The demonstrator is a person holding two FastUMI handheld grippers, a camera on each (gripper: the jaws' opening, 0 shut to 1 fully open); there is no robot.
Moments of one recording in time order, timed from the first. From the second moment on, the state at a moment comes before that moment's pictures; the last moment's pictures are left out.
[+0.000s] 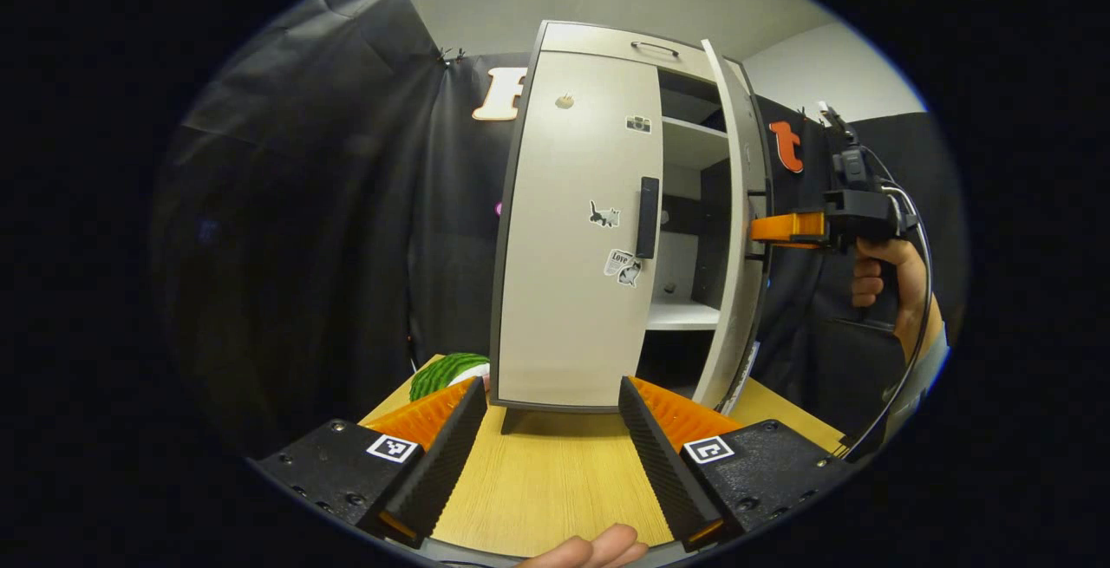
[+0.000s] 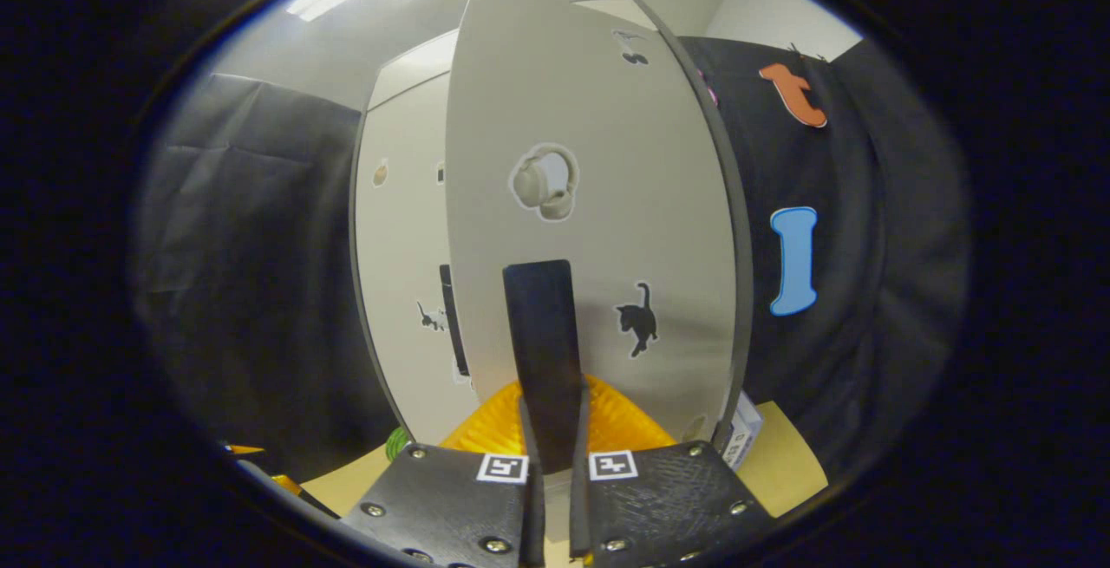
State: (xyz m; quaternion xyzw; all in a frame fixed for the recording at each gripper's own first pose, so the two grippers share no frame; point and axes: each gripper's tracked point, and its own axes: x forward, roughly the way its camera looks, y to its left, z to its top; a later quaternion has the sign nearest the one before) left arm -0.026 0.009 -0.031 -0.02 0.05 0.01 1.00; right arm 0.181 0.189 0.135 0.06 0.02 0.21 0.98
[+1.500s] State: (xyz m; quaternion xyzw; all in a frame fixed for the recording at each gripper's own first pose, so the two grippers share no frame) left arm 0.053 -0.074 0.021 0.00 0.01 -0.06 1.00; right arm 0.177 0.047 0.129 0.05 -0.02 0.11 0.99
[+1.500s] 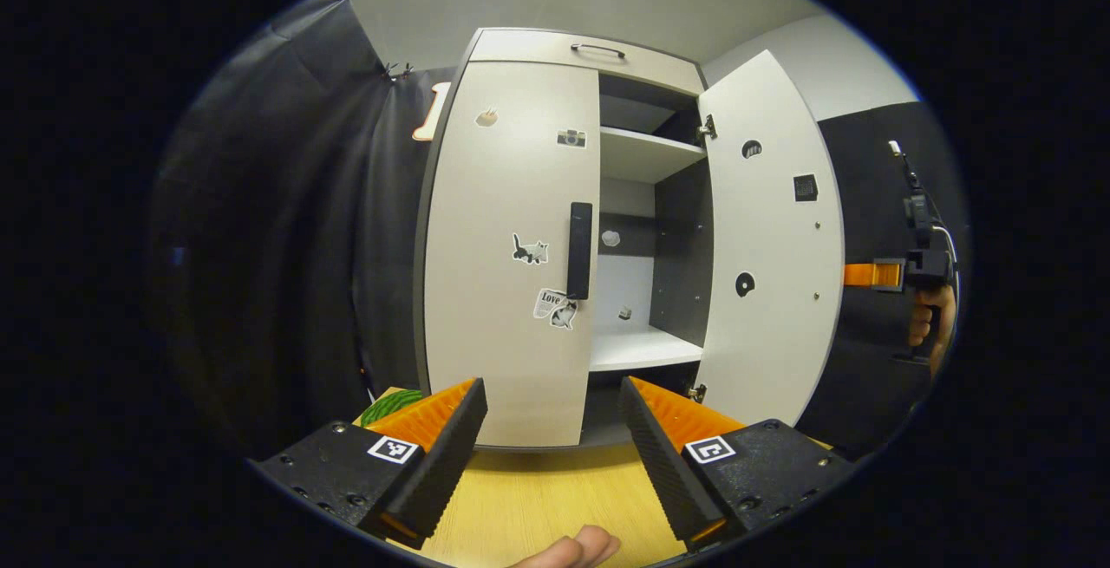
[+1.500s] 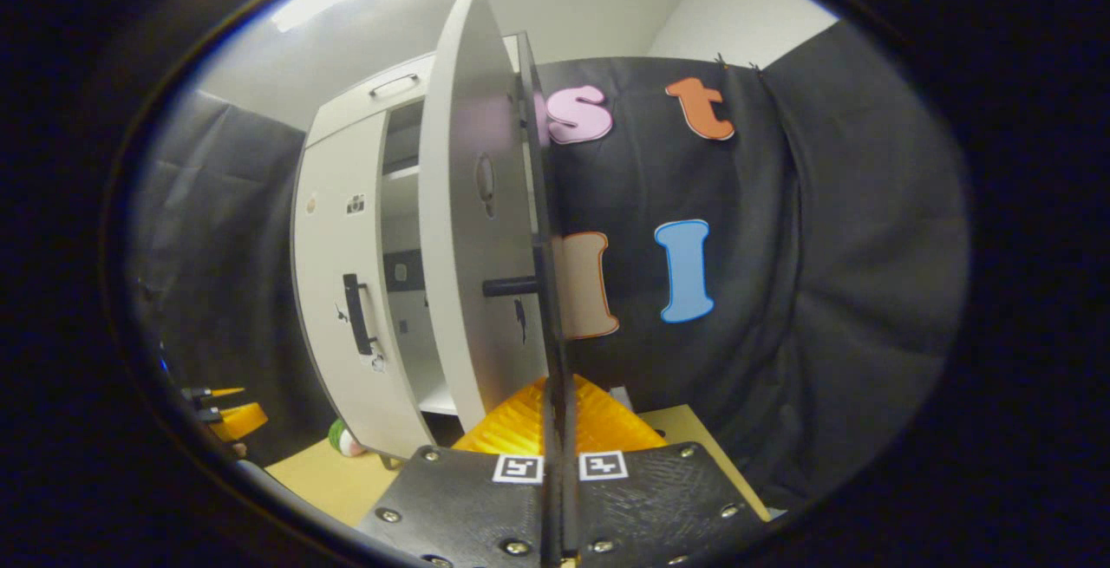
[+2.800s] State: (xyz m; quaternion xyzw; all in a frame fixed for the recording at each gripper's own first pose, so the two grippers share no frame) left arm 0.284 -0.099 0.106 0.05 0.00 0.04 1.00; right arm -0.031 0.041 -0.072 0.07 0.00 0.05 1.00
